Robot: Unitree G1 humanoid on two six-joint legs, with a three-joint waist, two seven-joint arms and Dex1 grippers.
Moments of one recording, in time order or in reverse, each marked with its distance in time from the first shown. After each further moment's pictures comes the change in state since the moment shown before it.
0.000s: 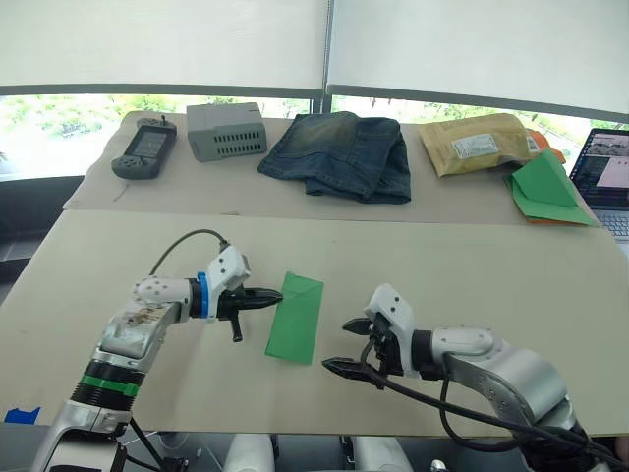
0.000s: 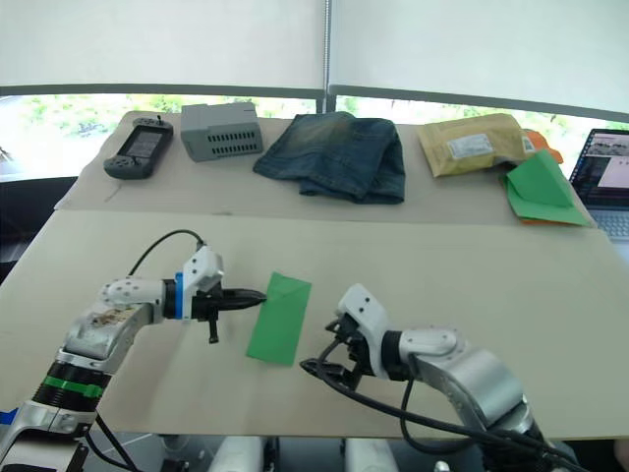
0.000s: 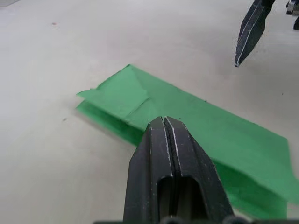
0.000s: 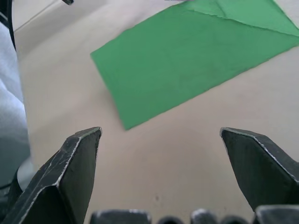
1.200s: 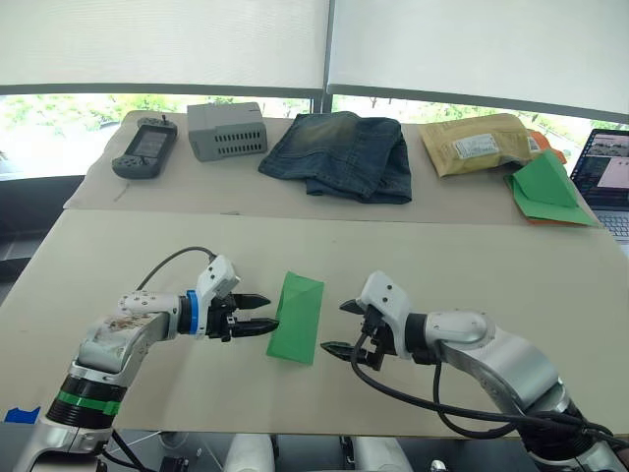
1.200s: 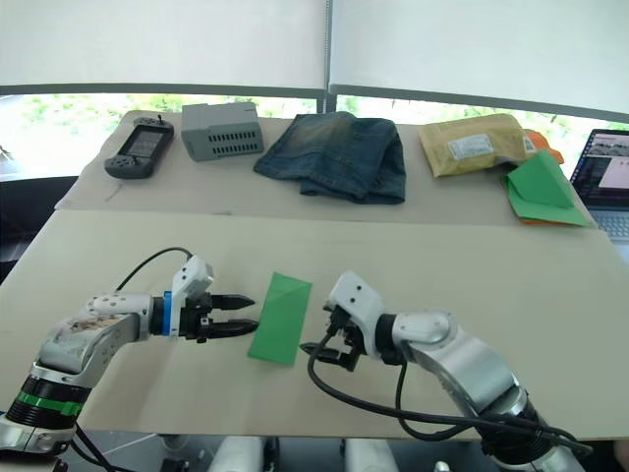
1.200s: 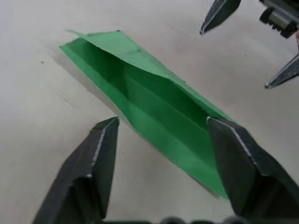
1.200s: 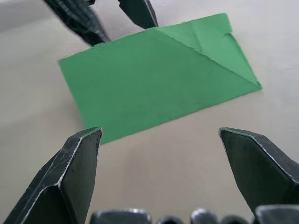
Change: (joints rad) left arm 0.086 0.036 -0.018 -0.126 -0.116 0.263 0.055; right arm -0.094 -0.102 0.073 0.024 -0.089 -0.145 -0.019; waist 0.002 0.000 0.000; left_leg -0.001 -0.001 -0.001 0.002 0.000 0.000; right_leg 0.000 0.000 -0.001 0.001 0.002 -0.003
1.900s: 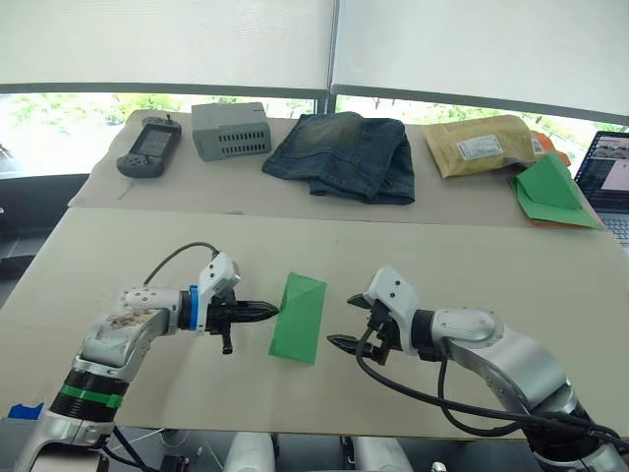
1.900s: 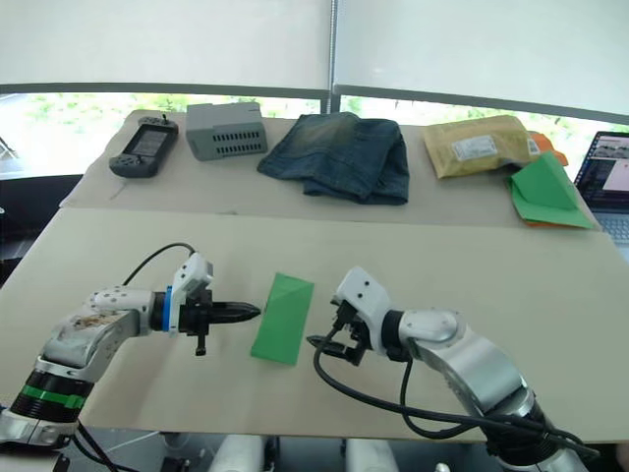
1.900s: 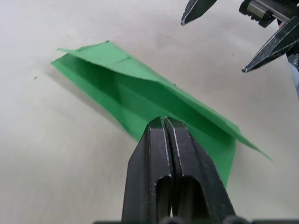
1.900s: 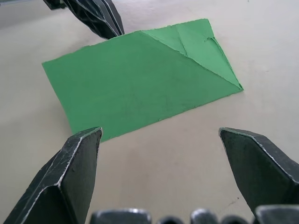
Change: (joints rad) left arm -0.046 -0.027 -0.042 0.064 0.027 -0.097 -0.065; right arm 0.008 0.000 -0.027 -0.008 0.000 -0.001 -0.021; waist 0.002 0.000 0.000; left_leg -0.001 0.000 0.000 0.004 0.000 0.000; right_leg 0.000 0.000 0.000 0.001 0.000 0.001
